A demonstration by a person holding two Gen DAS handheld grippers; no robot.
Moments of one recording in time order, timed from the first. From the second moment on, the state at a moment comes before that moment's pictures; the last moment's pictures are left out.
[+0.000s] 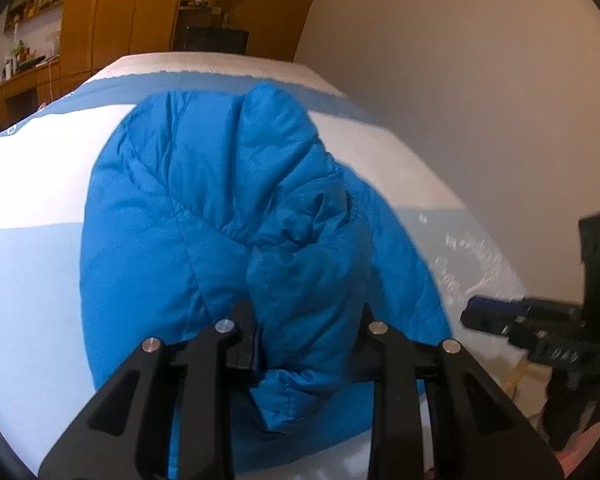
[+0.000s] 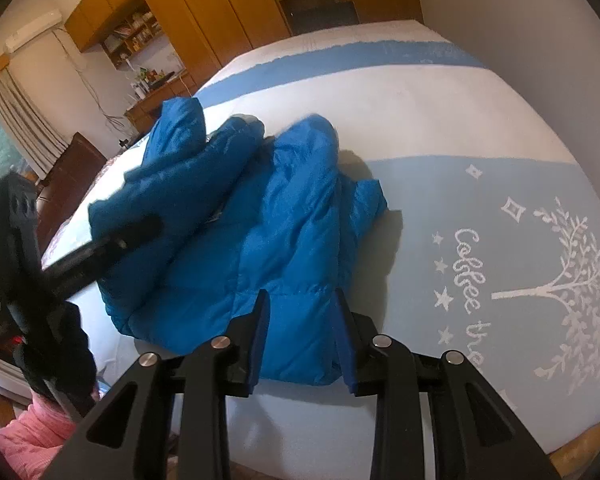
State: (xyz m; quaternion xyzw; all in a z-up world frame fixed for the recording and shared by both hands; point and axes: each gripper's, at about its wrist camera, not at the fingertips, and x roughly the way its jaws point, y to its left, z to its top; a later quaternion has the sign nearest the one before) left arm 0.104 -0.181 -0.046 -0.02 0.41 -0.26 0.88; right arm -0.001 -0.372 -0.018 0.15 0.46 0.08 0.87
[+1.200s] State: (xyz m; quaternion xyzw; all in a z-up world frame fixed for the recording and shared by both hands) left arm 0.092 -0.093 -0.022 -0.04 0.46 -0.06 0.89; right arm 0.057 -0.271 0.037 0.13 0.54 0.21 0.81
